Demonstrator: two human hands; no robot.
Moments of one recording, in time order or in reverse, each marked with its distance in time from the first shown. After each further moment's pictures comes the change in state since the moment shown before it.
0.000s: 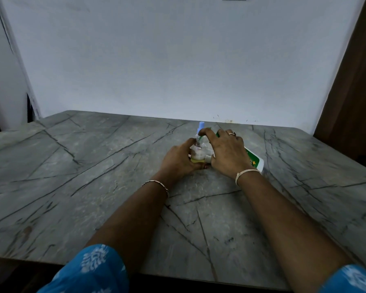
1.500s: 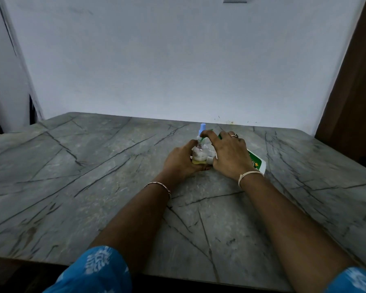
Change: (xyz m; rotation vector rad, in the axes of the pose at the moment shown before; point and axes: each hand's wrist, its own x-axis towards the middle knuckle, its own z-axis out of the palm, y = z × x) left_hand -0.001 0.002 -0.001 -0.006 -0.006 -0.002; right_hand -0.001 0.001 0.001 0.026 0.004 0.007
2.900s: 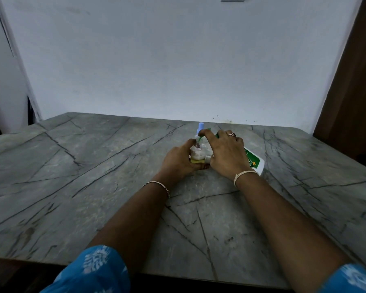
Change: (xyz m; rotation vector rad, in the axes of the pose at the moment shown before) left_hand 0.000 -0.001 0.000 0.007 0.010 0.022; right_hand 0.000 -0.004 0.001 -0.023 0.024 0.026
